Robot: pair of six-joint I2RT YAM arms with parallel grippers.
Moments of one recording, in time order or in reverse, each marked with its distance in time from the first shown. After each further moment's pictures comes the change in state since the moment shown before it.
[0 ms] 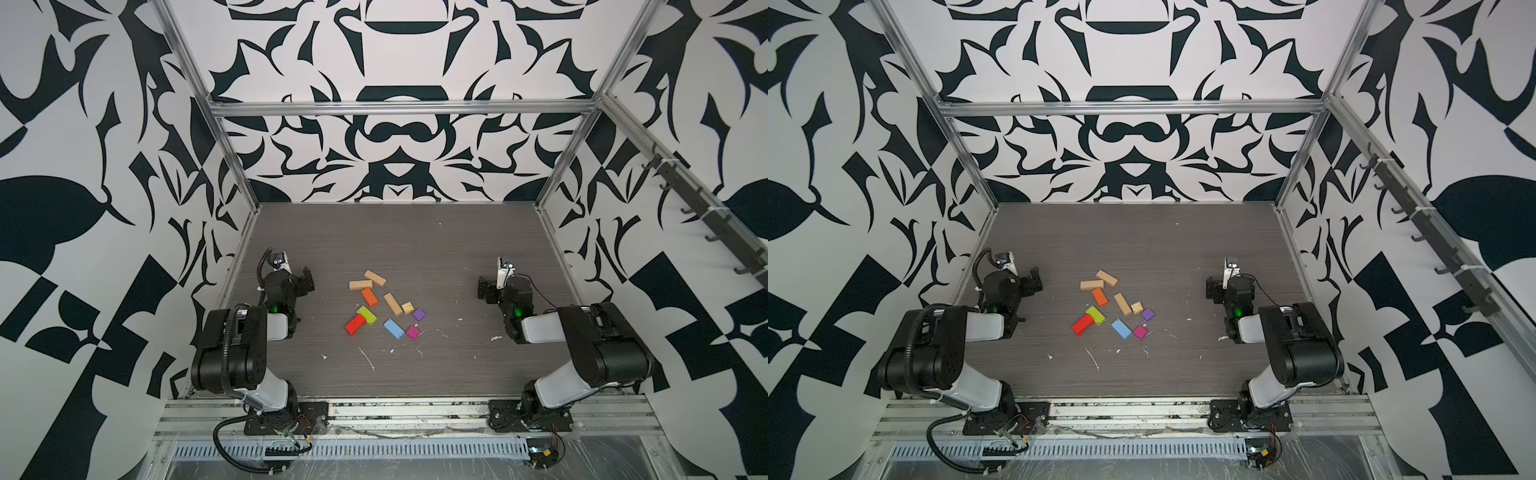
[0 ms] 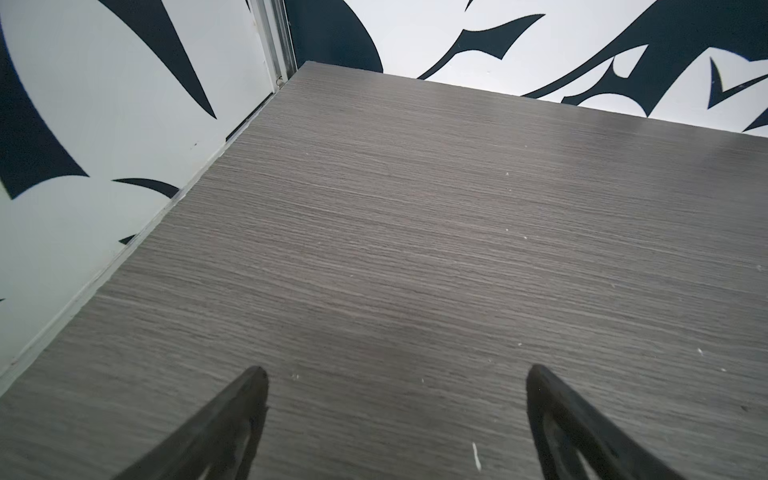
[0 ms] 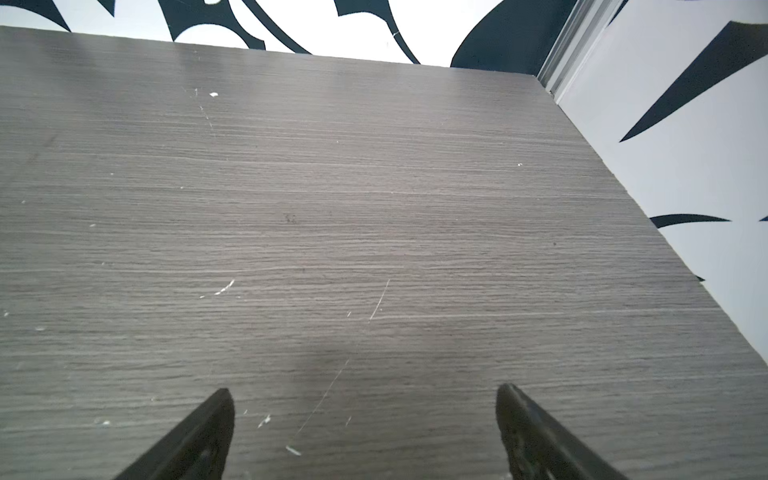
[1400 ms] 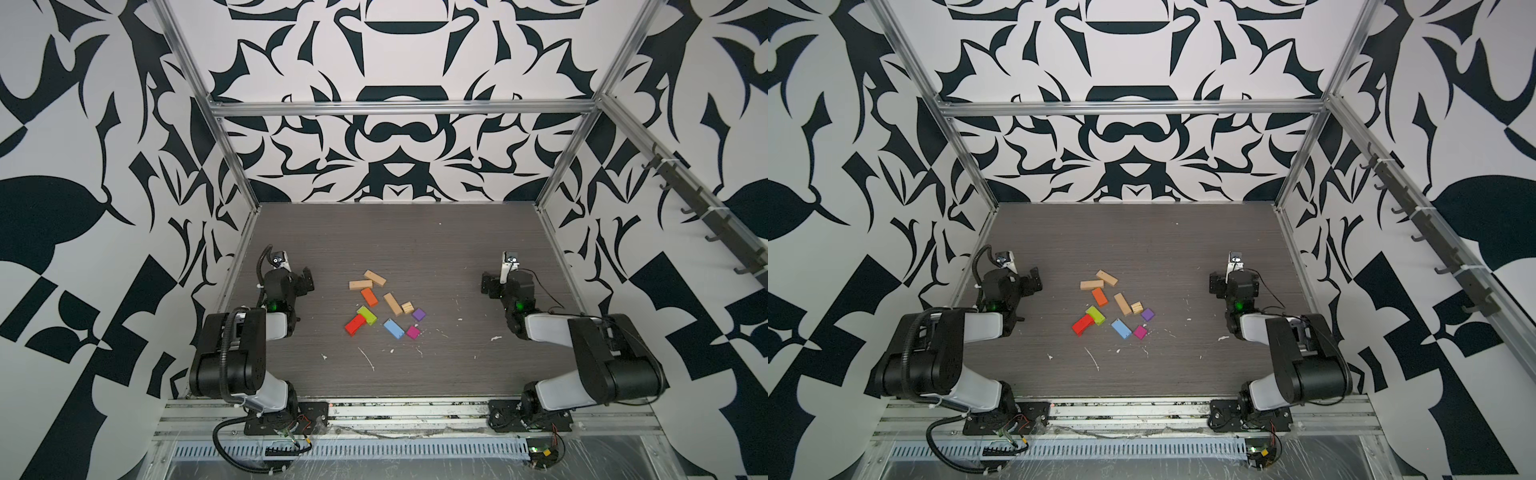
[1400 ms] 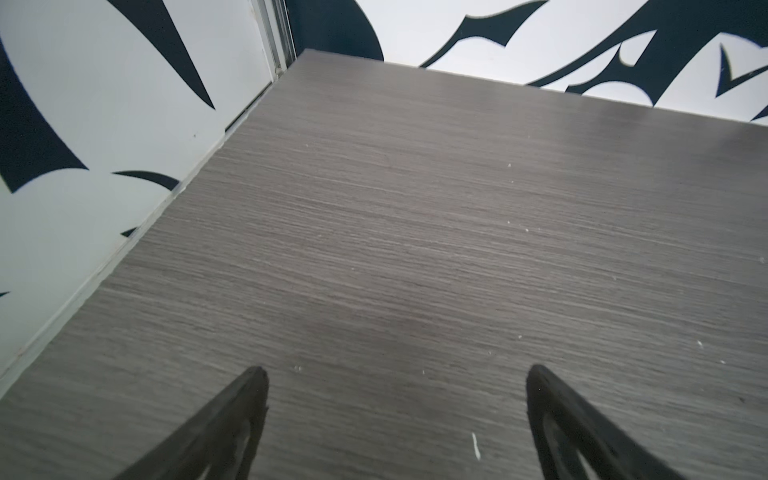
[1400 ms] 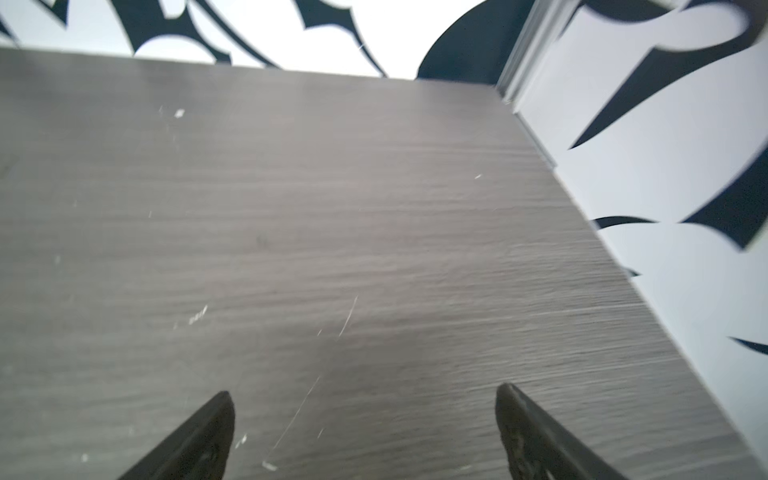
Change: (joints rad) left arm 0.000 -0.051 0.052 -0.143 0.000 0.003; right arm 0.000 -0.128 0.084 -0.213 0.111 0.029
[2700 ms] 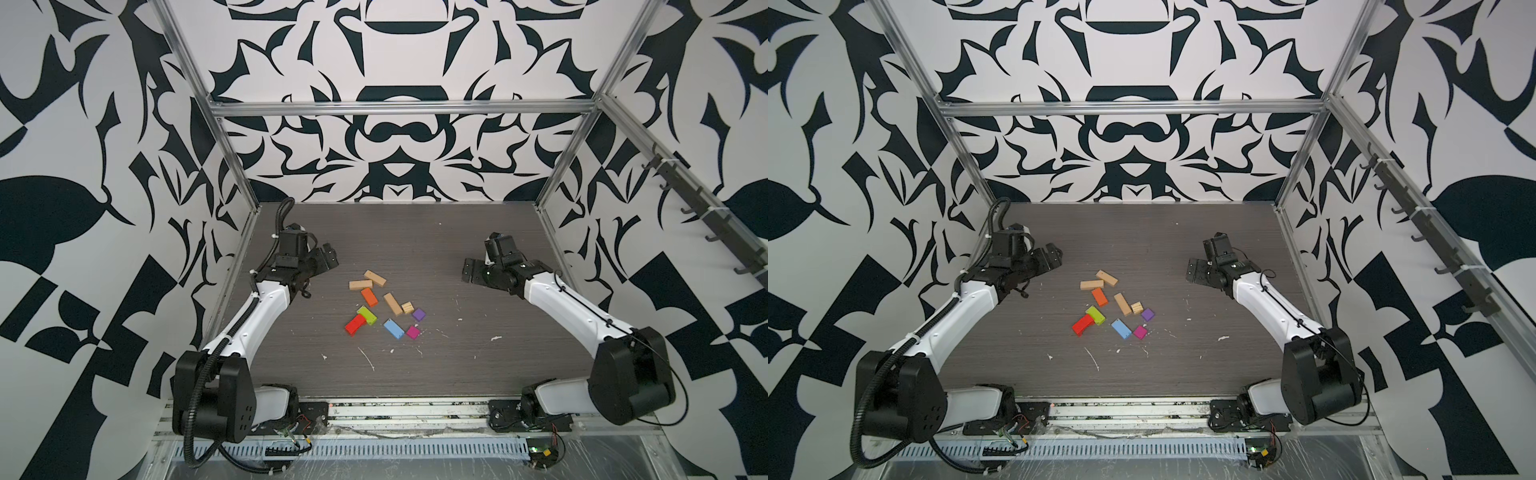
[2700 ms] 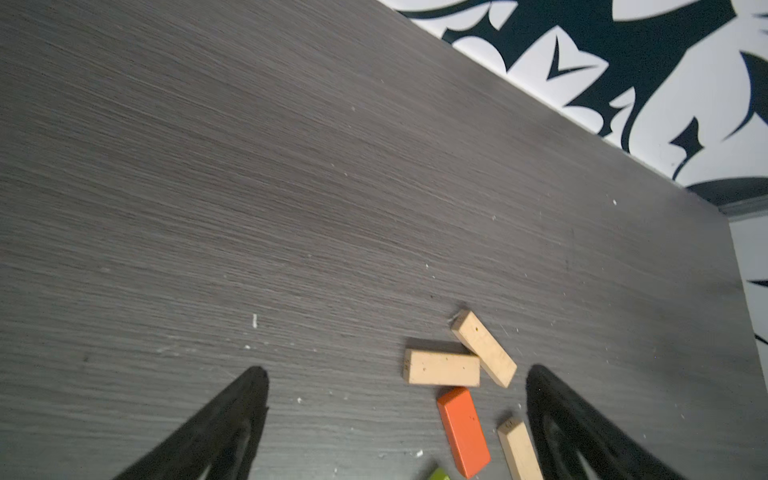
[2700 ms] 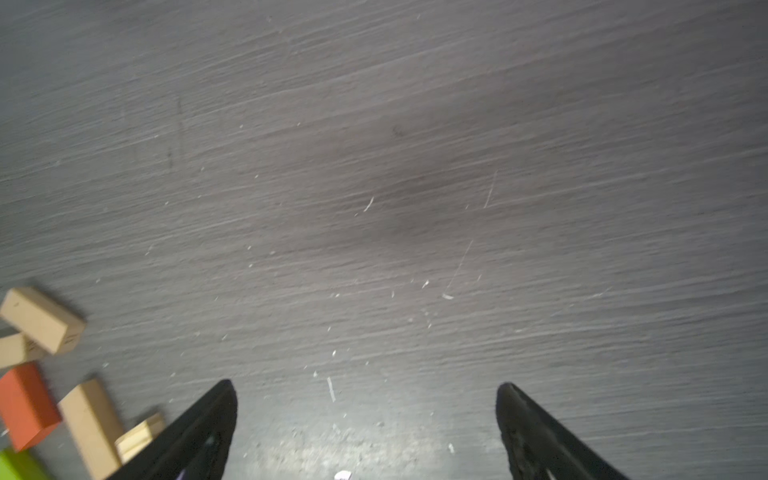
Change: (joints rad) left arm -0.250 -0.192 0.484 -0.980 0.145 -0.397; right arm 0.185 -0.066 0.545 -1.118 -0.195 0.442
